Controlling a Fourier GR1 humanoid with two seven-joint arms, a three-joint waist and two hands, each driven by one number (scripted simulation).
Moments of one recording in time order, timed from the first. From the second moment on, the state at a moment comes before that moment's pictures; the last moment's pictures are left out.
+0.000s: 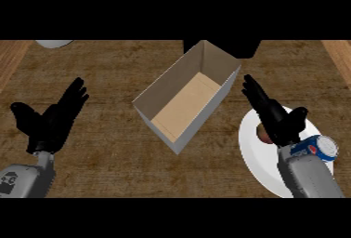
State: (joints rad) left arm -0.18 0.41 -0.13 -1.48 0.31 0.13 0.18; right arm -0.27 -0.25 0.17 -1.41 -0.16 0.02 0.06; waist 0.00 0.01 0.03
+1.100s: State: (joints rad) left arm -0.23 0.37 -0.33 -1.54 0.15 0.05 0.08; right arm -0.42 -0.57 0.41 -1.31 0.51 -0.04 1.03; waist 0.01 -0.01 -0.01
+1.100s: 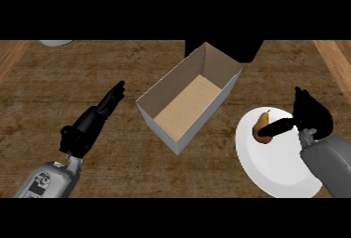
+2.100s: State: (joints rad) left arm -0.26 0.31 -0.33 -1.49 0.10 0.07 0.05; right arm -0.75 -0.42 0.30 -1.14 0.25 0.19 1.24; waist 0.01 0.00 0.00
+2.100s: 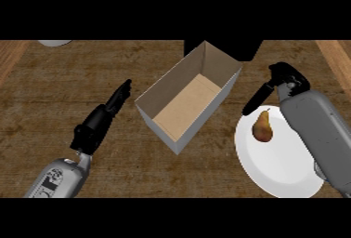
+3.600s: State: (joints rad) left arm -0.22 0.28 -0.28 -1.52 0.06 0.02 0.06; right arm -0.66 -0.31 0.26 -0.95 0.36 0.18 1.16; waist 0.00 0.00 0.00
